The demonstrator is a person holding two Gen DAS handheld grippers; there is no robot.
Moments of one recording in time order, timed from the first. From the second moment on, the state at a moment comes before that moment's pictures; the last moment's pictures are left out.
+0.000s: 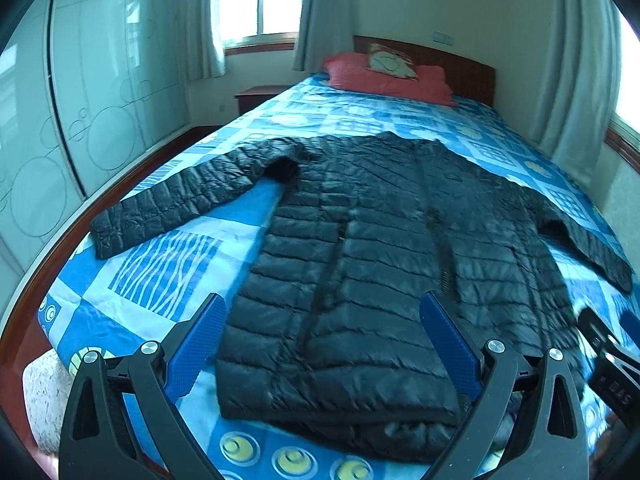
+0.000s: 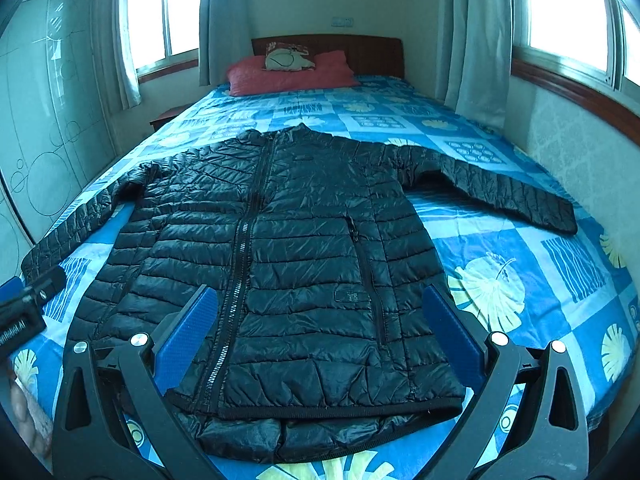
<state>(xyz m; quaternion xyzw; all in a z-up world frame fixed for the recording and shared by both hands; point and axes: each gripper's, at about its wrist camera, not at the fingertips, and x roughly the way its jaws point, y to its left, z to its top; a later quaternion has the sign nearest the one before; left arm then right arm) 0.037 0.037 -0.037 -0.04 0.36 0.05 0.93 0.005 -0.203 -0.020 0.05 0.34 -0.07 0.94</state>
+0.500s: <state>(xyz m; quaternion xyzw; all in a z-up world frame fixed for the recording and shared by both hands) 0.052 0.062 -0.057 -0.07 0.38 0.06 0.92 -0.020 -0.272 -0.020 0.18 0.32 -0.10 0.93</state>
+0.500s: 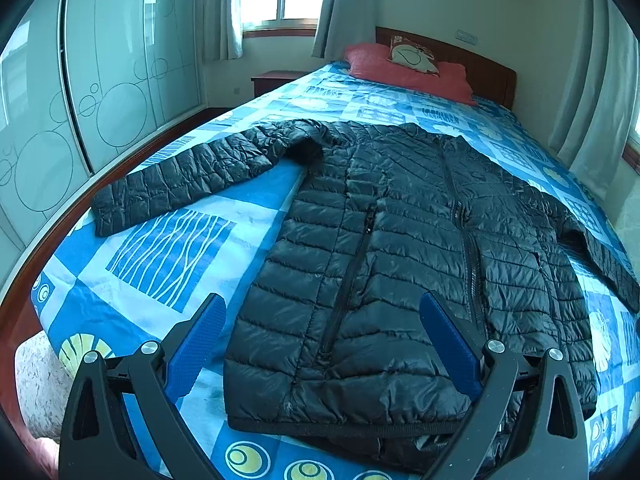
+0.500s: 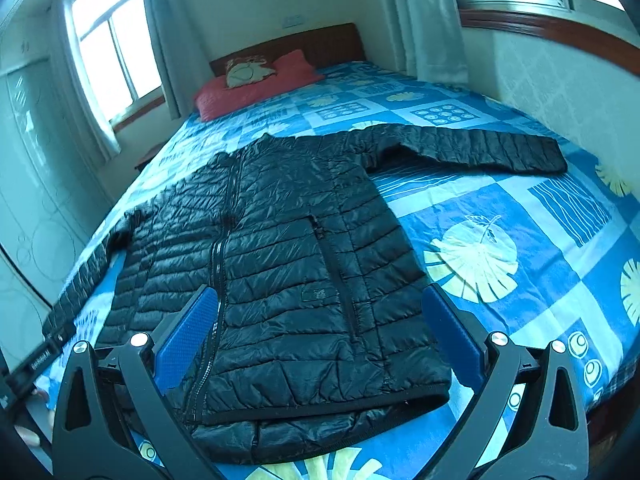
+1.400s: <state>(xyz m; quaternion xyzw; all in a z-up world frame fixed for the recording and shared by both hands) 0.156 0.146 -0.097 -0.12 0.38 0.15 0.90 0.023 -0.528 -0.088 0.43 0.21 -0.18 0.86</state>
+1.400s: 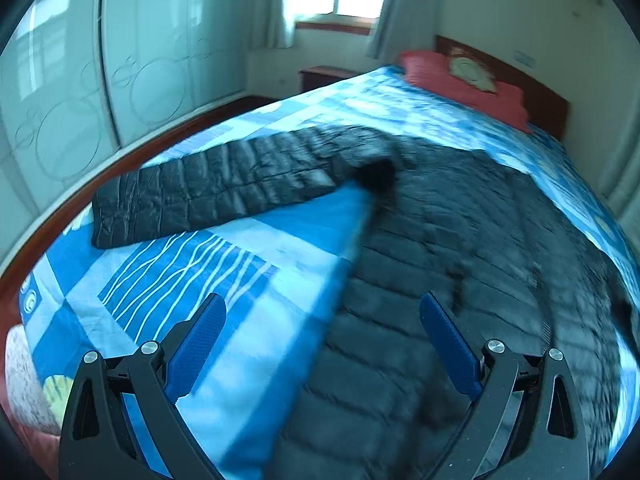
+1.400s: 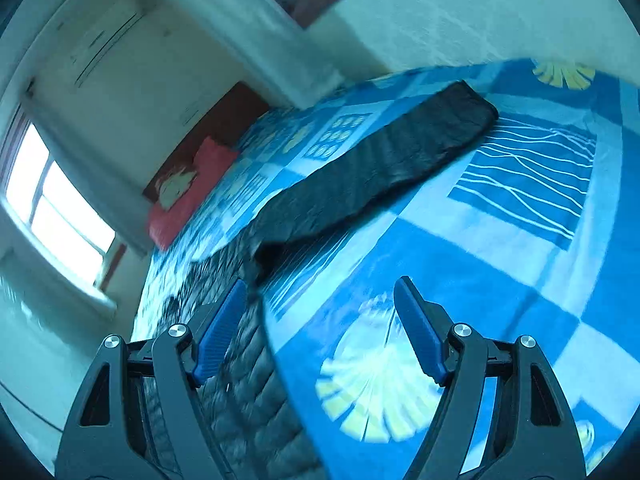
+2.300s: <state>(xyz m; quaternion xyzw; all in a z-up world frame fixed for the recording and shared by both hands) 0.193 0.238 -0.174 -0.15 0.43 0.29 0.84 0.092 -0.712 -0.191 0.54 0.12 -0.28 0.79</state>
